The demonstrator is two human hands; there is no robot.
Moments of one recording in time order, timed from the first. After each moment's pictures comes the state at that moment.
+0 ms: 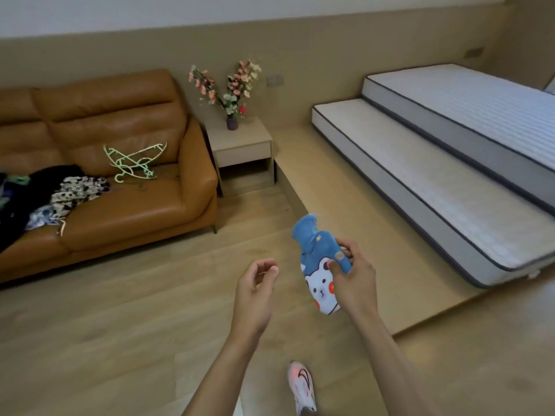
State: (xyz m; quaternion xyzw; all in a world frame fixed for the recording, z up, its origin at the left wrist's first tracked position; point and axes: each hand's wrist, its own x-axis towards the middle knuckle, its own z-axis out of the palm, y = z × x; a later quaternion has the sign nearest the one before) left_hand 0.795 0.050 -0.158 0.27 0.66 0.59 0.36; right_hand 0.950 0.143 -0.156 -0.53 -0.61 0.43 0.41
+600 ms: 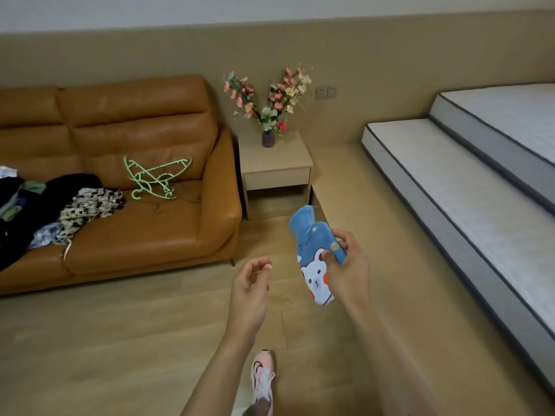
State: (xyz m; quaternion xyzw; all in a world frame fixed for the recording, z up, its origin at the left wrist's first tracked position) left_hand 0.573 0.377 -0.156 0.19 0.68 0.64 0.30; right_hand 0.696 0.499 -0.144 -0.48 -0.64 0.45 0.39
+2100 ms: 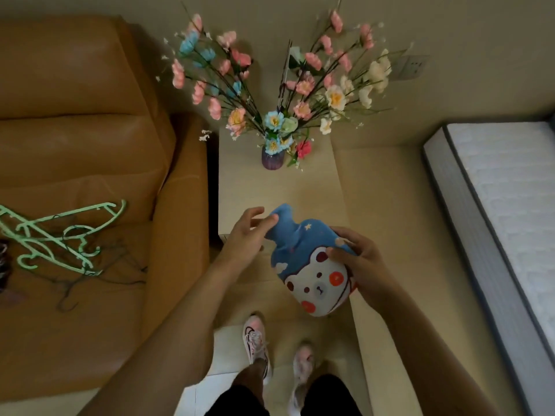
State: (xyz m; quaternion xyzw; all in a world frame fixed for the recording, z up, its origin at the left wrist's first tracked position) left_hand -0.004 1.125 -0.265 0.19 0.74 0.45 0.46; right_hand 0.206 1.236 -0.264 -0.43 -0.57 0.69 0.14
